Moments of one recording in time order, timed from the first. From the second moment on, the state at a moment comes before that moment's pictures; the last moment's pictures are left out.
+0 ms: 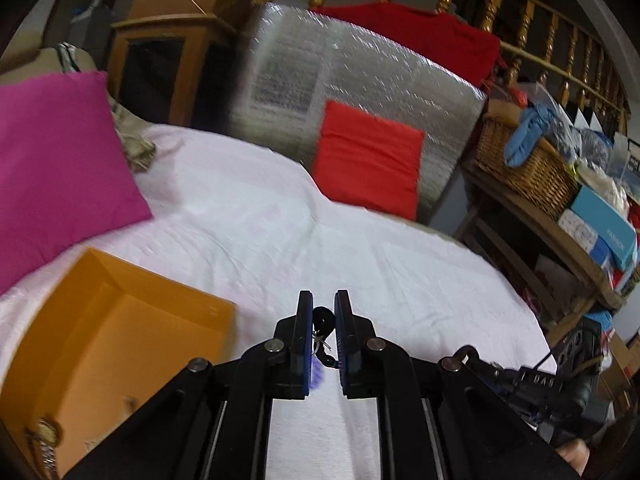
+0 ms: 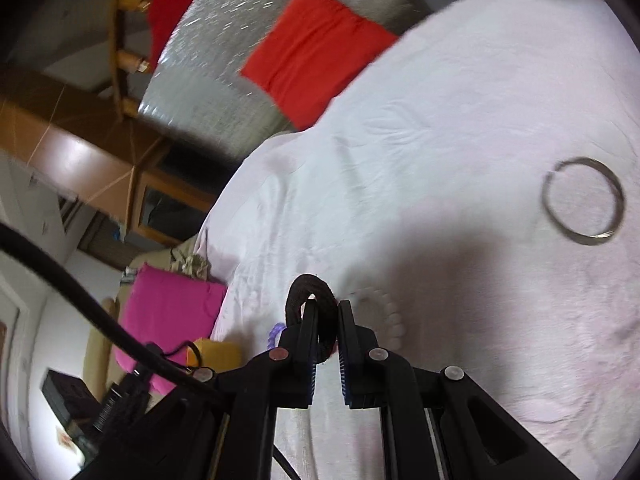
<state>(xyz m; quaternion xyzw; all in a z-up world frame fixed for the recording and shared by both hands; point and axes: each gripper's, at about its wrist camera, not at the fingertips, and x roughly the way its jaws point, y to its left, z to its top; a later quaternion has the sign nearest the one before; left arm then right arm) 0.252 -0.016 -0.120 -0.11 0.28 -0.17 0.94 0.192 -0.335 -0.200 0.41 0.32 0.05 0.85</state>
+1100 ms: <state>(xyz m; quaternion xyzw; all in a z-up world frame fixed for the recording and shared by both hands) 0.314 0.148 -0.169 -0.19 0.41 0.07 0.89 0.314 -0.038 -0.184 0.12 0.44 0.19 0.87</state>
